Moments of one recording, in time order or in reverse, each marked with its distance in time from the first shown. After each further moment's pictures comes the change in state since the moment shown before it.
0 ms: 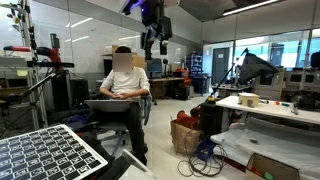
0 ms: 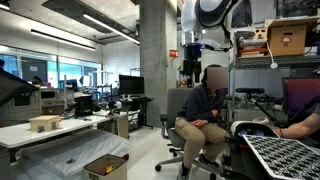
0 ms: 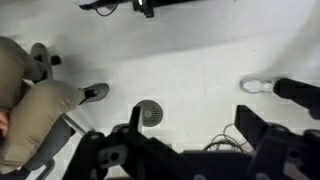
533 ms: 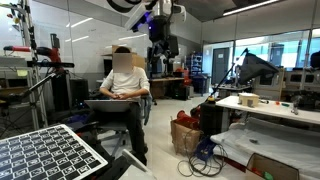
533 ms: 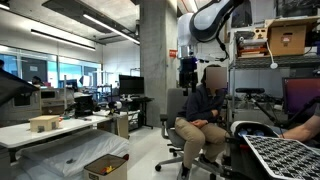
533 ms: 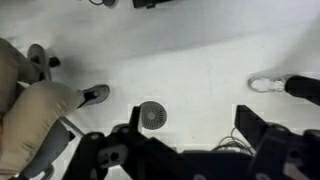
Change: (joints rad) arm 0.000 0.136 -0.021 0.019 -0.024 0.107 0.031
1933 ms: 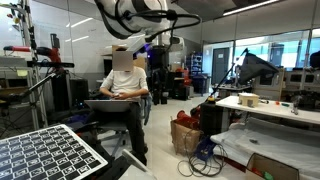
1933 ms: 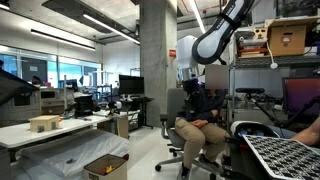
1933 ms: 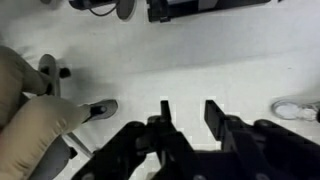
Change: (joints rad) arm 0.013 0.155 -0.023 -0.048 -0.128 0.111 0.076
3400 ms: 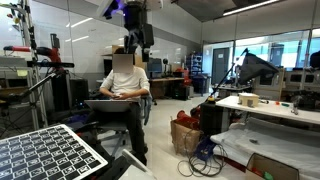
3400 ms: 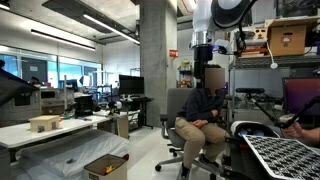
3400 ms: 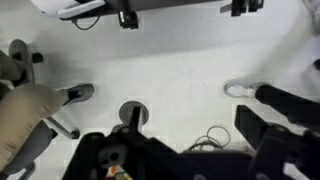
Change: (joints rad) arm 0.032 -0.436 0.039 -0.189 0.208 -0.111 -0.144
